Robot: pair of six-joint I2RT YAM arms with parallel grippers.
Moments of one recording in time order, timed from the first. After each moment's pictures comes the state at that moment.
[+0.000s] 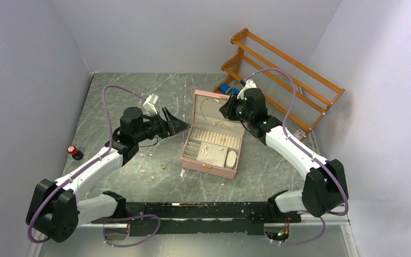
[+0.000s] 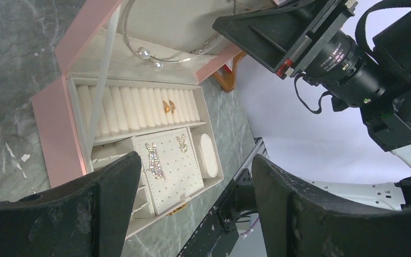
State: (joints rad) left arm -0.46 1.13 0.65 0.25 0.49 -0.87; right arm 0.44 1.35 0.97 -0.05 -0.08 0.46
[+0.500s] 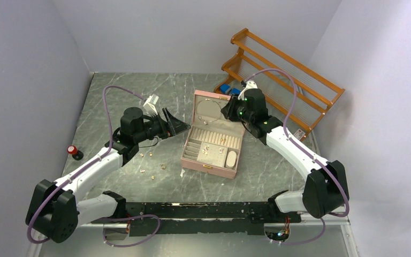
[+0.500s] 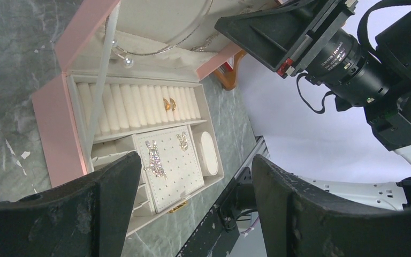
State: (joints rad) left arm -0.46 1.13 0.65 0.24 0.49 -0.87; right arm 0.44 1.34 0.98 -0.09 -0.05 0.45
